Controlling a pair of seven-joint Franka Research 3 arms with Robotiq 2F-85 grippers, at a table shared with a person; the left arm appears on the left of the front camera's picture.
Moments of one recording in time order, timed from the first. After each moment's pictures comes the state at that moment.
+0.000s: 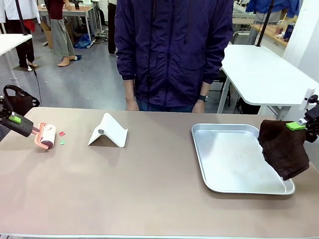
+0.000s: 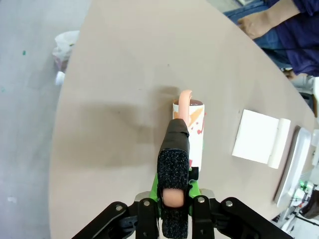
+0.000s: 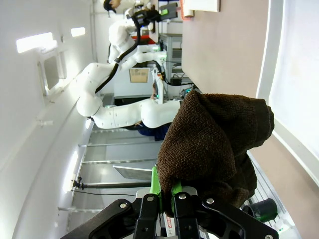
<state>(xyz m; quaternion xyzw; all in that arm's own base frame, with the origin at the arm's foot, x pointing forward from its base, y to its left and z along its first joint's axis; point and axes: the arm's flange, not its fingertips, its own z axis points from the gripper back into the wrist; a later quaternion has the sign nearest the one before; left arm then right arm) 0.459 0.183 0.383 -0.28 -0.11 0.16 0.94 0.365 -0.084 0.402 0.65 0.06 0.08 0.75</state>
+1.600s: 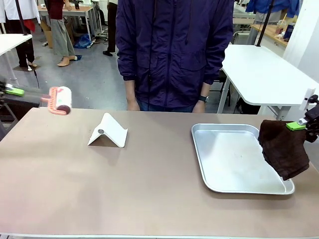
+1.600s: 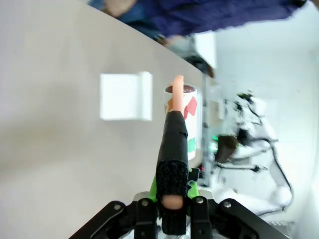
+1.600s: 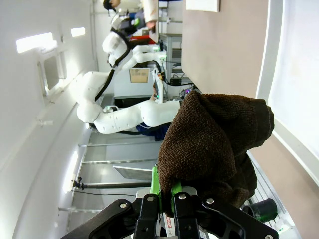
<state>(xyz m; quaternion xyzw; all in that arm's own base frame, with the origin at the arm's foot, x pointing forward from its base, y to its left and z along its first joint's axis) 0.406 0.172 0.454 -0.54 -0.13 0.06 0.83 0.365 -0.084 0.402 0.65 0.06 0.08 0.75</state>
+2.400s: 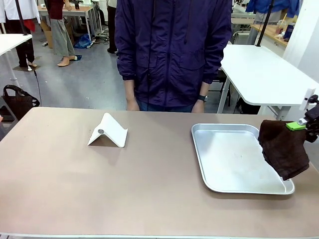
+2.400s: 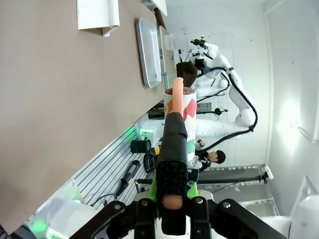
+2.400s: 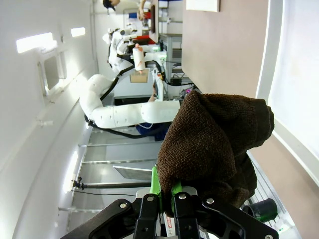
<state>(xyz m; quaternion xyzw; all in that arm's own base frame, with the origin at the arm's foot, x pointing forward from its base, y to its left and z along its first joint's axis) 0.262 0.288 0.424 -0.64 -0.06 -0.04 0.77 0.365 -0.085 0.402 0.65 0.06 0.08 0.75</state>
